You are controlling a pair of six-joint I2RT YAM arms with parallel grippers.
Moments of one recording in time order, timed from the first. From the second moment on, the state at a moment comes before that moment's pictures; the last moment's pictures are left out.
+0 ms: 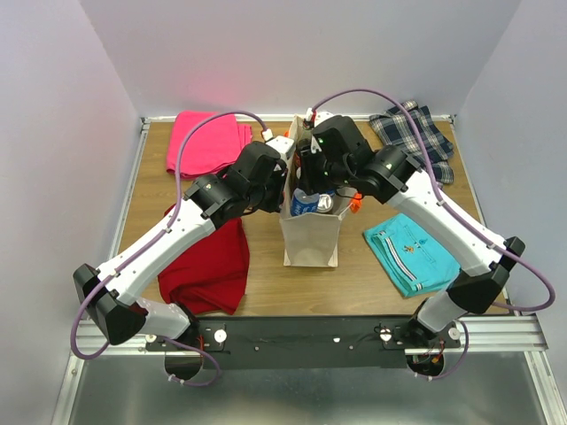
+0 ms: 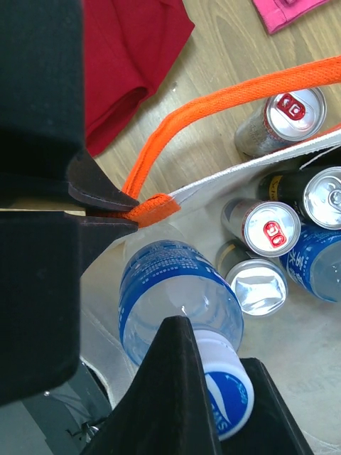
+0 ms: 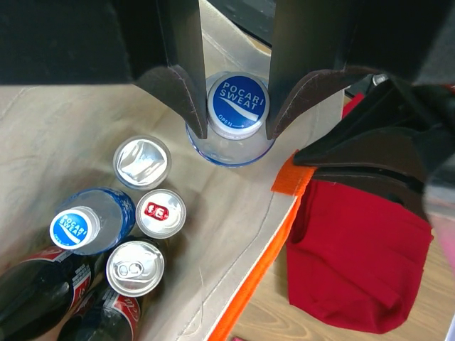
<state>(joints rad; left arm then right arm) -0.78 1.34 1.44 -0.79 -0.10 -0.31 0.86 1.59 1.86 -0.97 0.16 0.36</state>
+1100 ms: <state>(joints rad) -0.78 1.34 1.45 -0.79 -0.10 -0.31 0.88 1.54 1.53 -0.78 0.18 0.37</state>
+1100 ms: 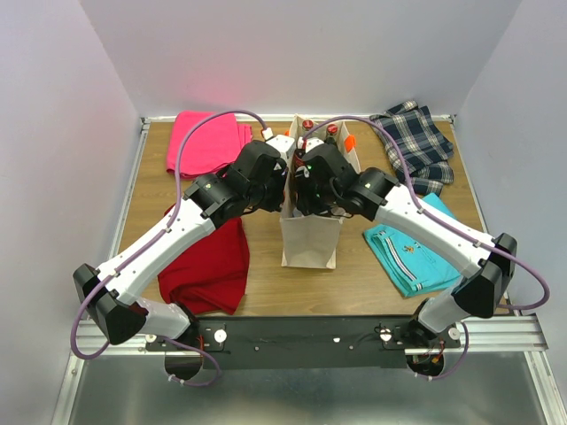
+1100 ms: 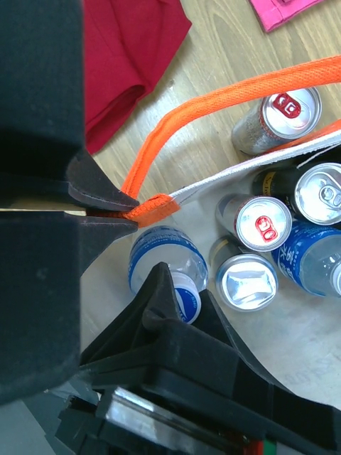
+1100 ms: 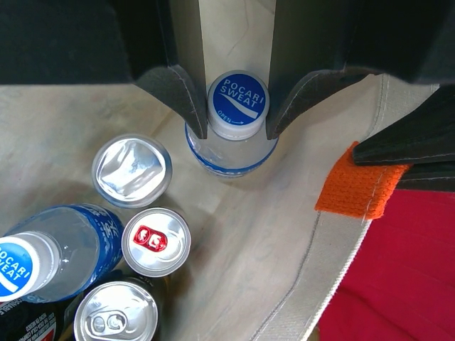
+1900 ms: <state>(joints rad) -0.78 1.31 1.38 -0.72 -0.03 -0.31 0.88 1.58 1.49 -0.73 0.14 0.34</state>
